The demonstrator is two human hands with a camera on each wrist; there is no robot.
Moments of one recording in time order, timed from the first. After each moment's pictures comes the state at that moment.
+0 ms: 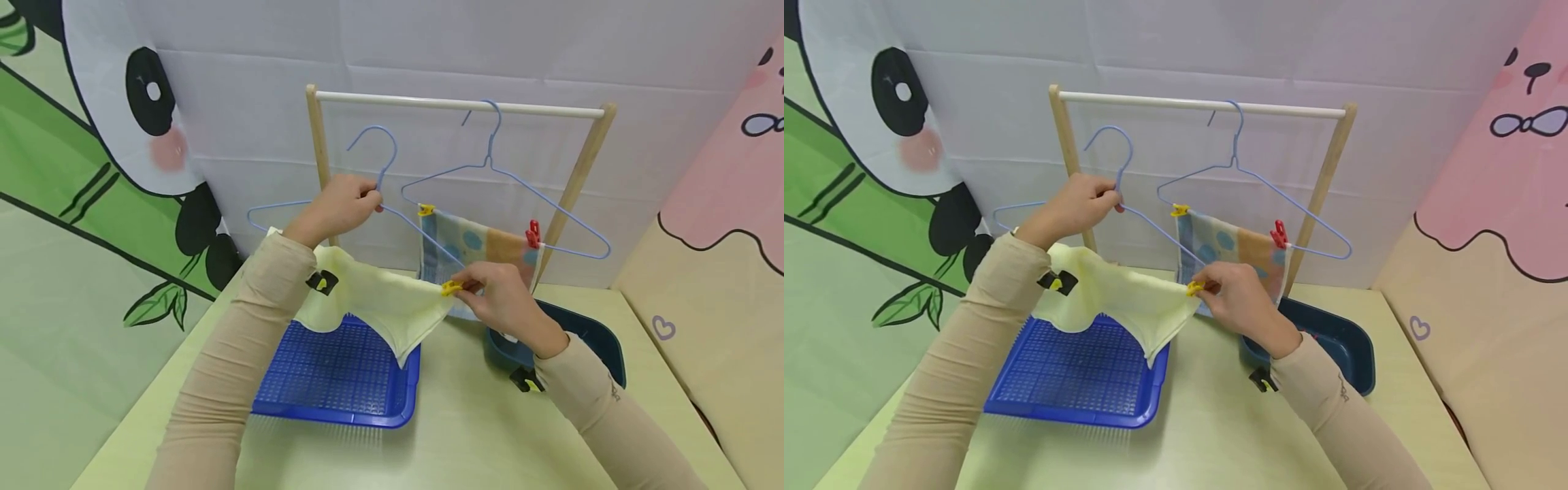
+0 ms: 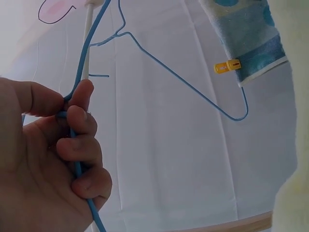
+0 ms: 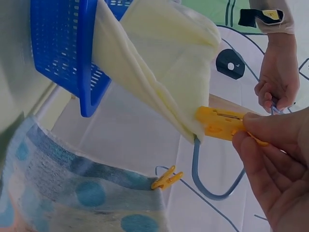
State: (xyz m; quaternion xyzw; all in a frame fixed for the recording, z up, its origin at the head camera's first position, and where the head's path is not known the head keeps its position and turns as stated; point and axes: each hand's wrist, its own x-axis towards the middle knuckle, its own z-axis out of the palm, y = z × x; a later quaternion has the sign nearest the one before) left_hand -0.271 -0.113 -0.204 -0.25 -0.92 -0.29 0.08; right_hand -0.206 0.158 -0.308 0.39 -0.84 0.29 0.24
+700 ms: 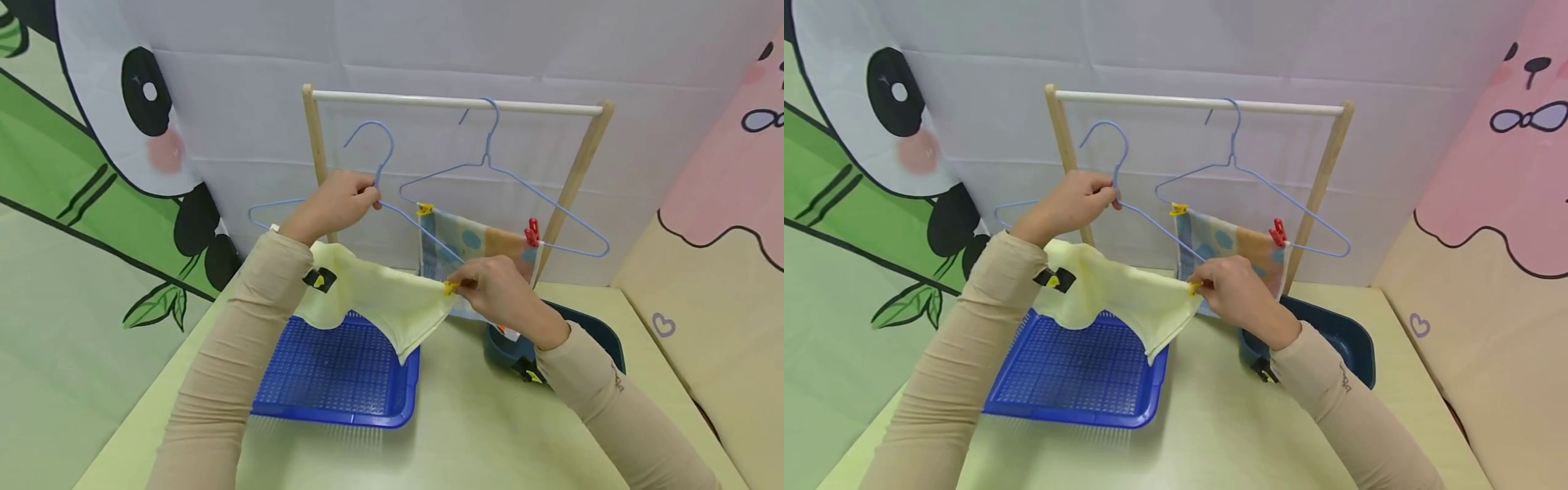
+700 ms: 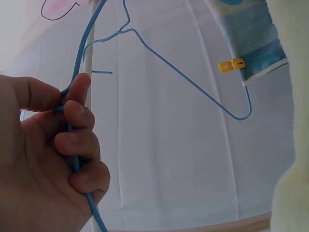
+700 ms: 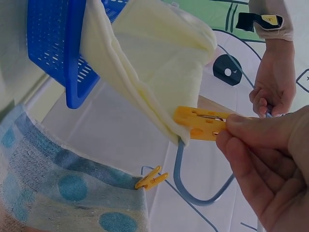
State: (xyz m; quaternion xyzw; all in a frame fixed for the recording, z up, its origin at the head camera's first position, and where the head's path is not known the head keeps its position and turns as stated) left_hand -0.271 -0.114 -0.200 -0.26 -0.92 -0.29 0.08; right_hand -0.208 0.157 -0.293 0.42 -0.84 0.23 0.24
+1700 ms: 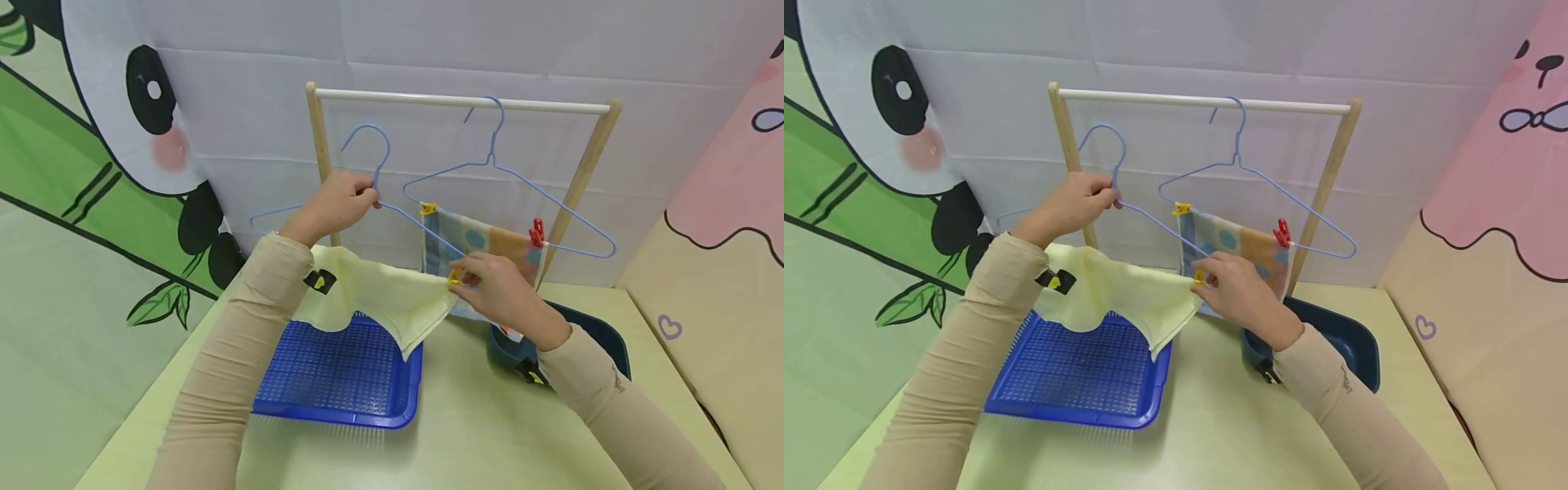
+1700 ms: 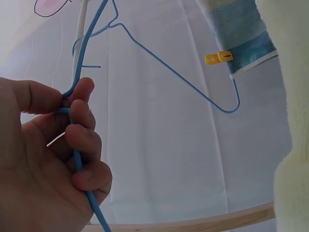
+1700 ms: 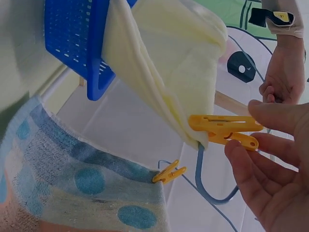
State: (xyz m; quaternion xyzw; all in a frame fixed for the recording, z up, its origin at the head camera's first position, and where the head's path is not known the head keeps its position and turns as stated) left_hand -0.276 -0.120 -0.206 -0.25 -0.91 -0.31 0.09; right_hand -0.214 0.156 -0.301 0.36 -0.88 0.22 0.20
